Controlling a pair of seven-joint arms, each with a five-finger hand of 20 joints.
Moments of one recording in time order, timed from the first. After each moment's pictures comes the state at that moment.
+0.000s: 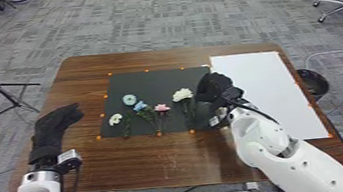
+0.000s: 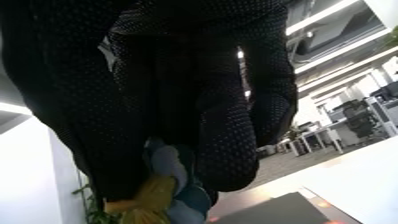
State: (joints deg) left arm 118.7 -69.2 -100.3 -109.1 63.1 5.6 12.9; right arm -77.2 -52.1 47.5 -102.9 -123.1 14.4 20.1
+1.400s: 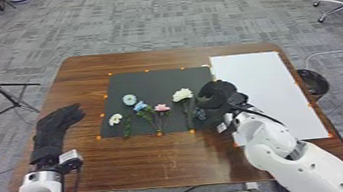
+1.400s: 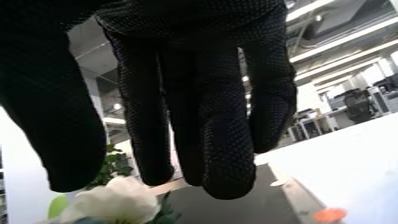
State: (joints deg) left arm 118.6 -69.4 -100.1 -109.0 63.1 5.2 13.0; right arm -78.8 -49.3 48.8 -102.8 -122.1 10.2 18.5
